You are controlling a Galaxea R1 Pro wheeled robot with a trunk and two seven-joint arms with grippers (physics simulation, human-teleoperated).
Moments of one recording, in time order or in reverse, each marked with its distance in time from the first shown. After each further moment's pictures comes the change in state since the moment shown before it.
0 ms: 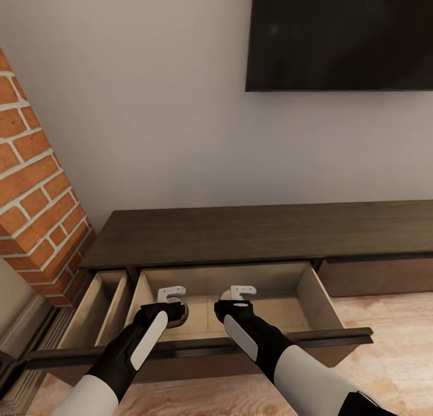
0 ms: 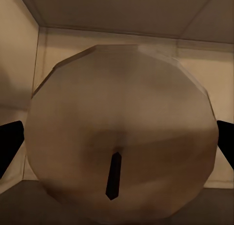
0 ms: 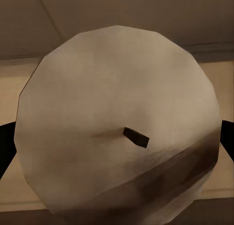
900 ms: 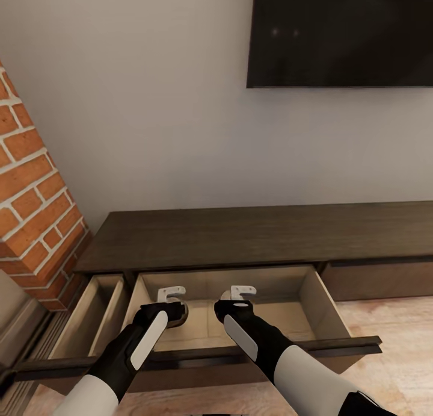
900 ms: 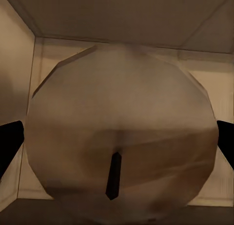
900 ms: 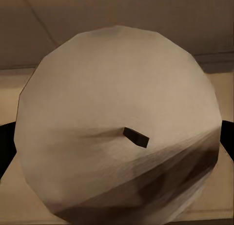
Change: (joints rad) left arm 0.000 0.000 0.002 0.000 -0.001 0.000 0.000; right arm 0.000 0.000 0.000 0.000 0.001 0.000 0.000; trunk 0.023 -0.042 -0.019
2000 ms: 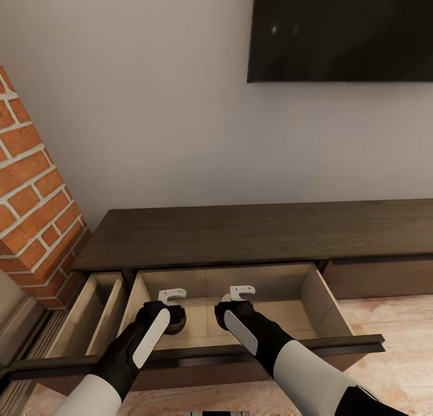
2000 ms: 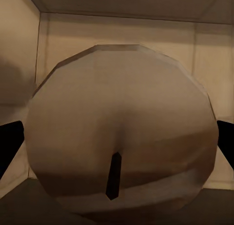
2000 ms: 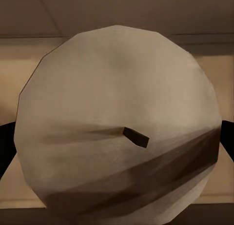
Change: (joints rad) left arm 0.000 -0.018 0.008 -0.024 0.019 0.104 0.085; right arm -0.021 0.000 -0.002 0.003 -0.015 0.122 -0.005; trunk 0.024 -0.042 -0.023
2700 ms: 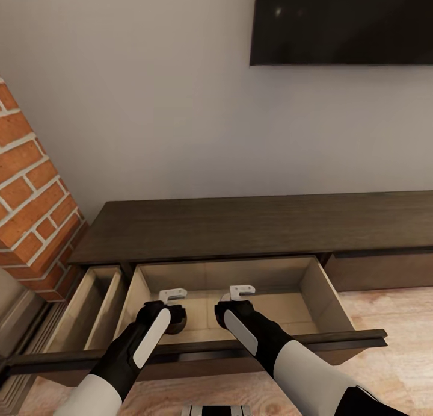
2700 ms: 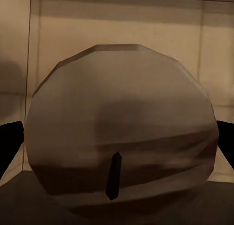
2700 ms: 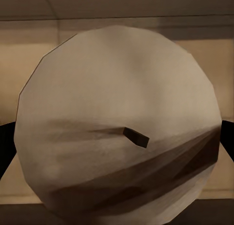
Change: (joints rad) left arm 0.000 -0.002 -0.003 -0.002 0.000 0.000 0.000; right arm 0.000 0.000 0.000 -0.001 0.003 -0.011 0.002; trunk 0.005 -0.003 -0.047
